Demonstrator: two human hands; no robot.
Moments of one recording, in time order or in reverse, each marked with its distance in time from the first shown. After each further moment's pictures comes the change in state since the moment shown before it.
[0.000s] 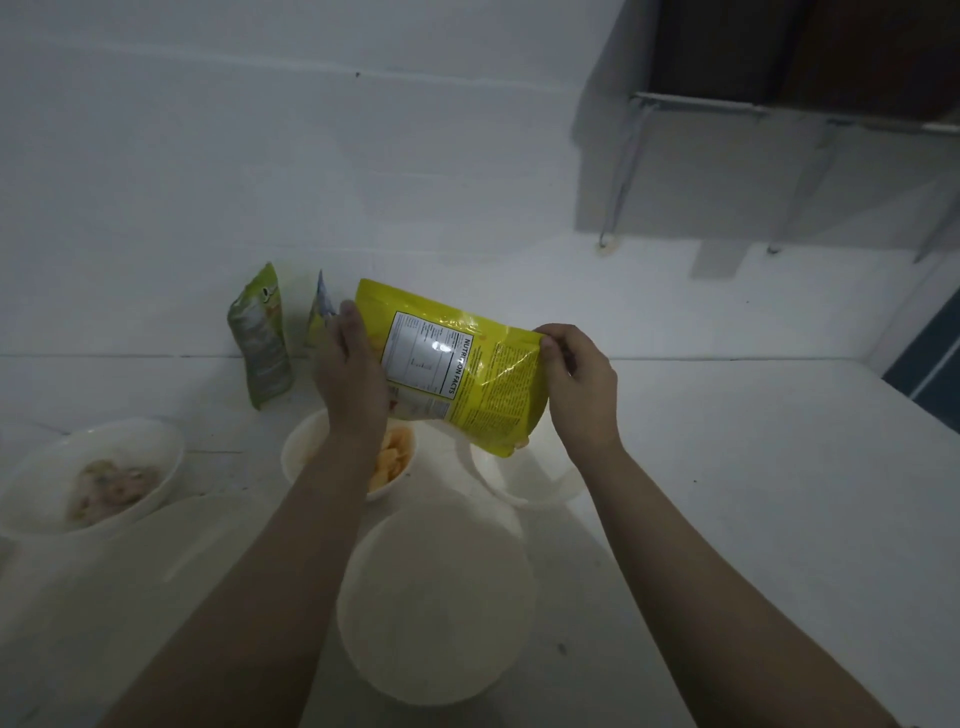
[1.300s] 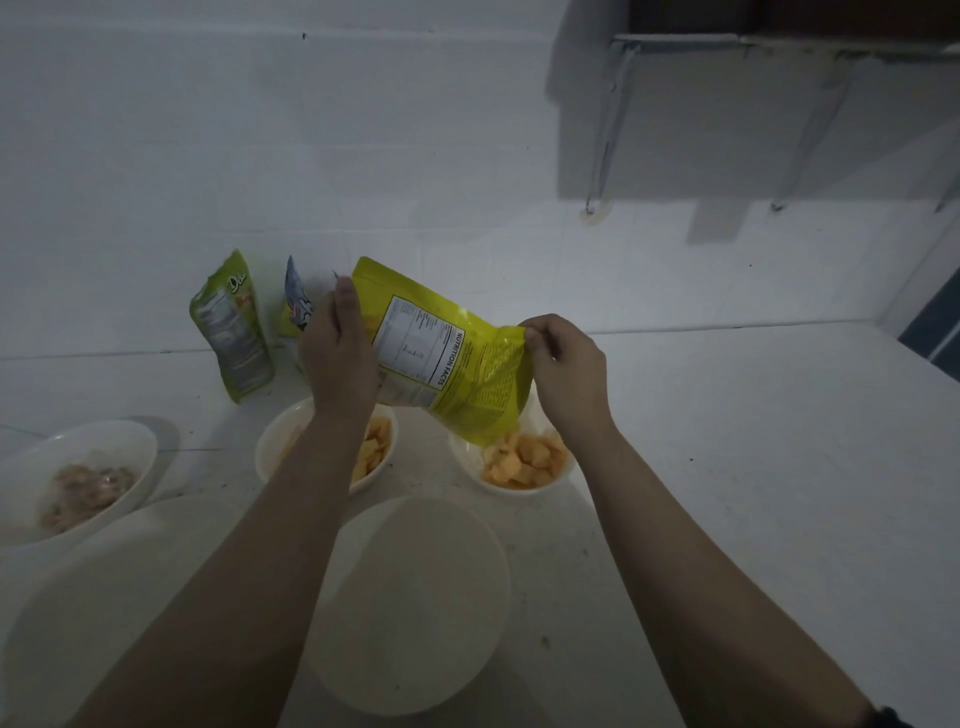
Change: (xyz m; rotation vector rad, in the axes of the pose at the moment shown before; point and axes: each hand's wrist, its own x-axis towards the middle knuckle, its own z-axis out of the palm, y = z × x) left_hand 0.006 -0.010 0.024 0.224 -0.070 0.145; right_hand 0.016 0.028 -0.011 -0.164 -0.094 0.040
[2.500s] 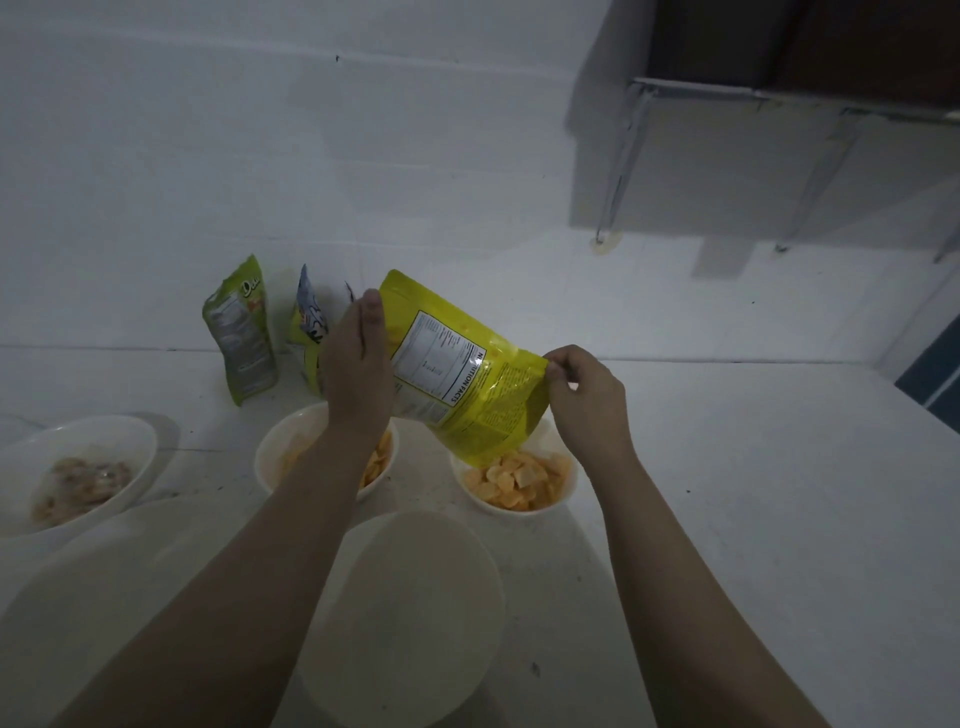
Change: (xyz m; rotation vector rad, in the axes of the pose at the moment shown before) left_hand -0.007 0.010 0.001 -0.018 -0.028 0.116; right_hand -0.006 -0.005 -0.019 -0.143 -0.047 0.022
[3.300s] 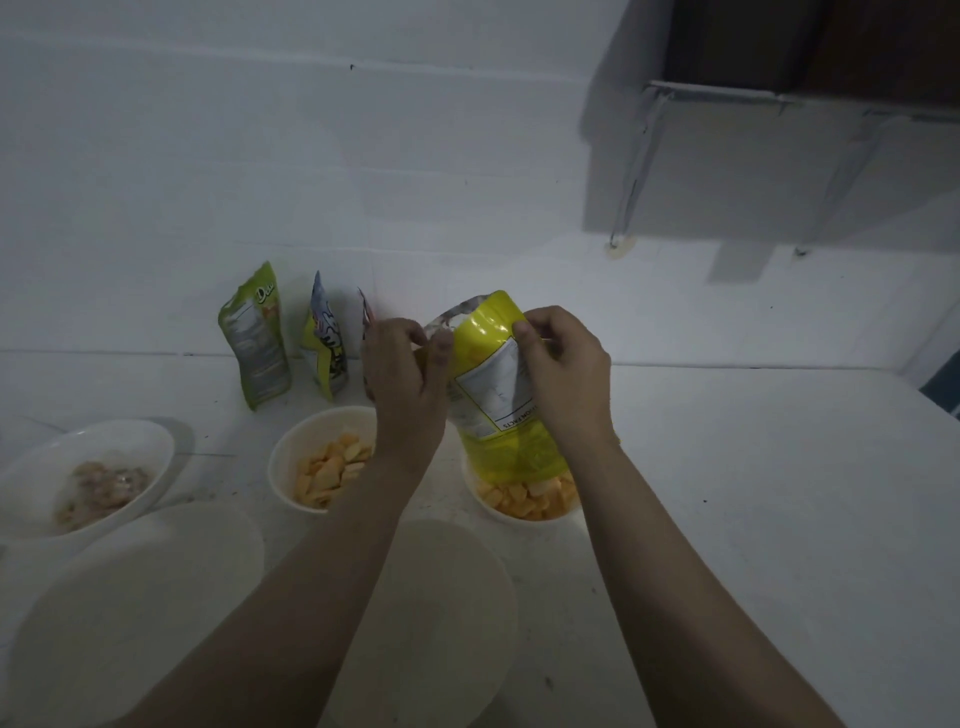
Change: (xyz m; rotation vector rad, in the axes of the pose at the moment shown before) left_hand -0.026 0.002 0.019 0.072 0.011 0.214; right_hand 0.010 -0.049 0.017 0.268 0.065 -0.113
